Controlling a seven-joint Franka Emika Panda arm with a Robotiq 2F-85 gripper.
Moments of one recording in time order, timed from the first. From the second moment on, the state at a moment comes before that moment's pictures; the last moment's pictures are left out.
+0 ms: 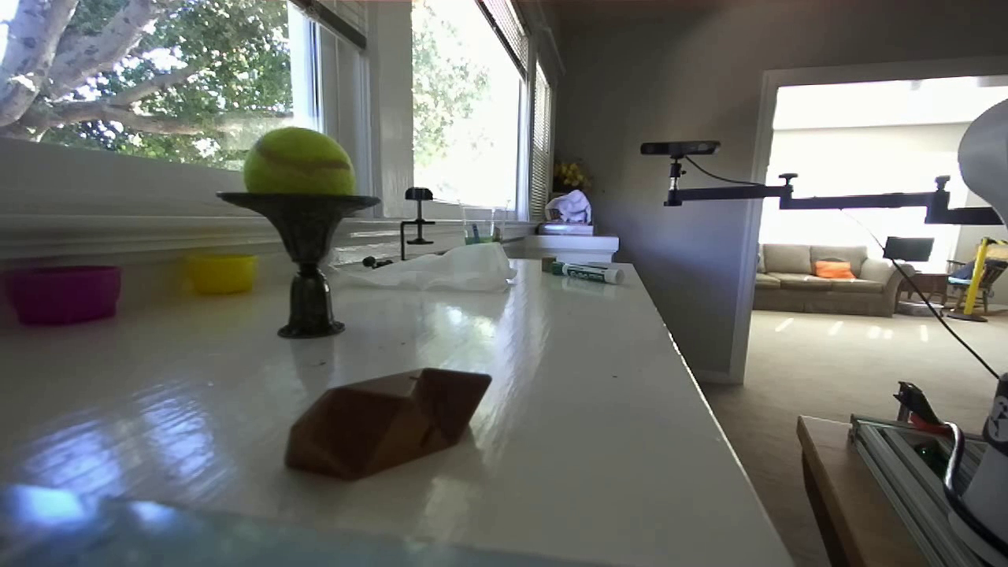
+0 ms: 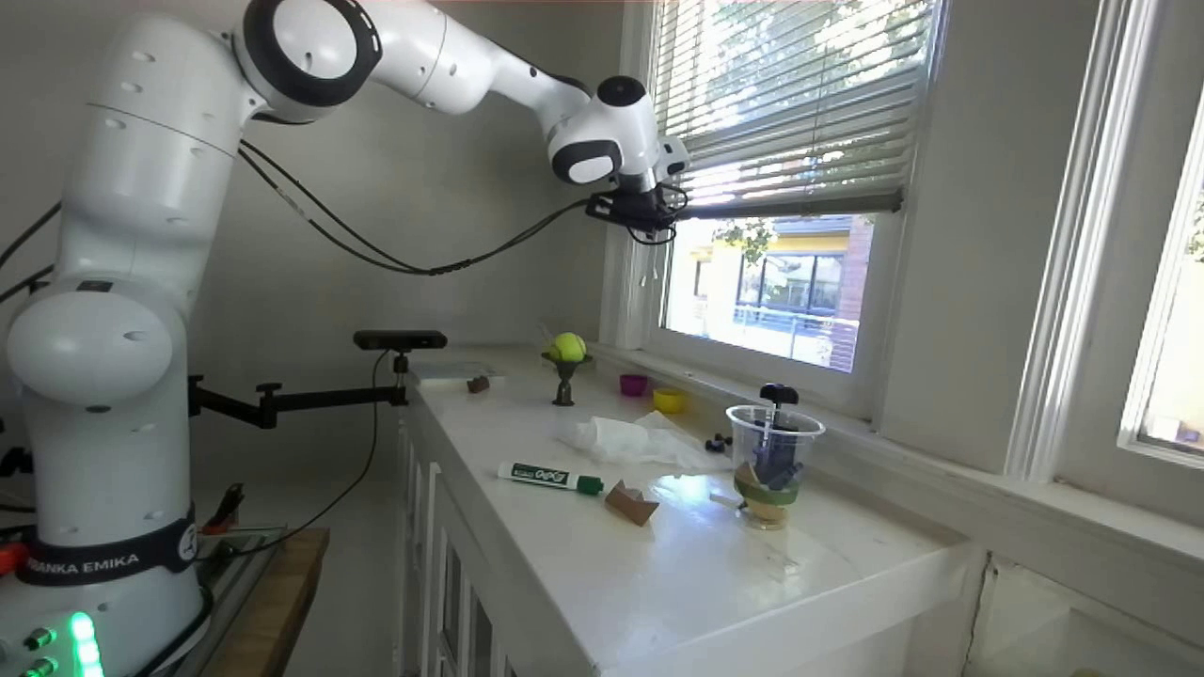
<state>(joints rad) 0.38 0.21 0.05 -1.55 0.88 2.56 -0.84</state>
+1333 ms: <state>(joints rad) 0.36 0.11 0.00 -1.70 0.88 2.58 -0.80</state>
